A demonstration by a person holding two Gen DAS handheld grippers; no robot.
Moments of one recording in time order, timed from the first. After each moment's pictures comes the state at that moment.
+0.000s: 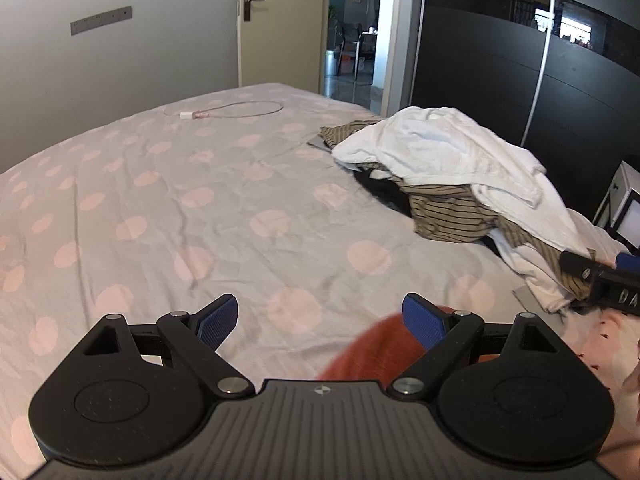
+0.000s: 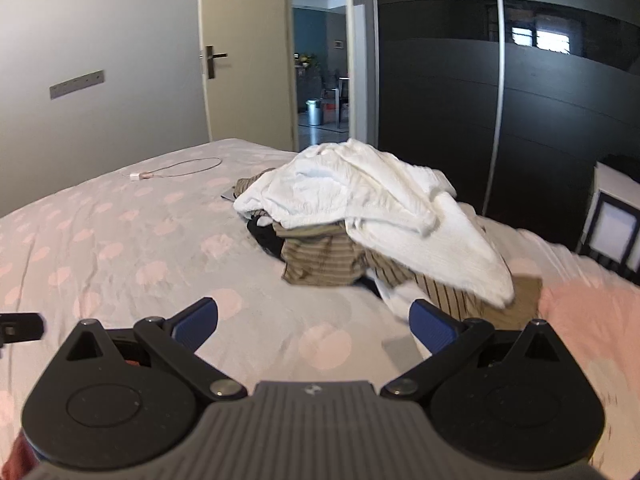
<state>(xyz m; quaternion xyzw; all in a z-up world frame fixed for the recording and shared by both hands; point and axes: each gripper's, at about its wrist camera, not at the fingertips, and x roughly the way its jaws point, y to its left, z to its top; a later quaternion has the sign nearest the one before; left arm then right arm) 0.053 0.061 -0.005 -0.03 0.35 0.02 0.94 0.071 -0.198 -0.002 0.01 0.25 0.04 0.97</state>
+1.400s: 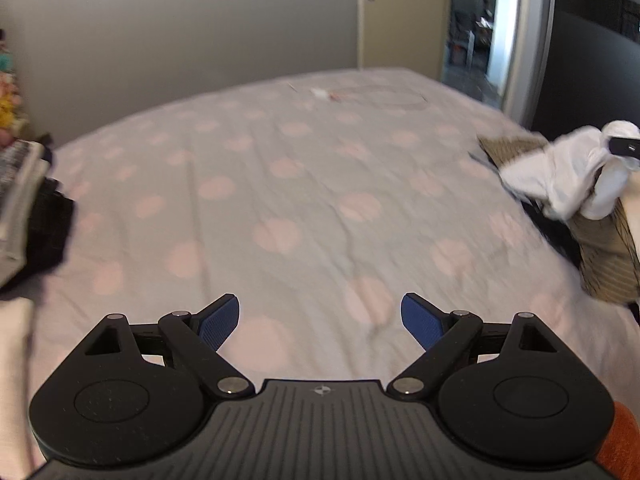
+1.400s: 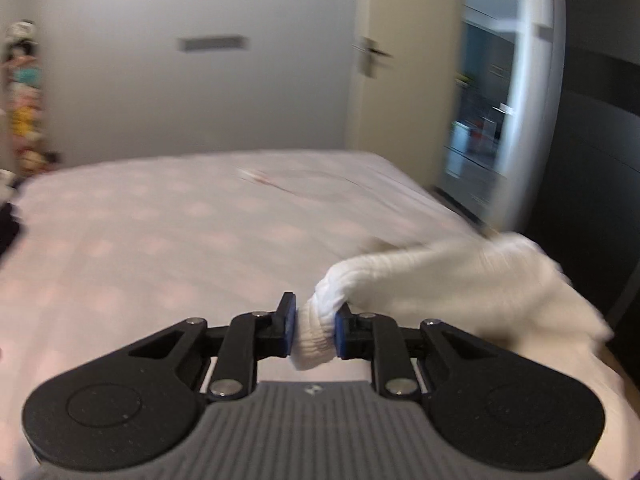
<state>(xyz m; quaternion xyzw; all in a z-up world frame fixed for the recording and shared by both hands) 0.107 0.233 0.011 -0.05 0.37 0.18 0.91 0.295 -0.043 0.061 -0.08 0.23 0.28 0.93</state>
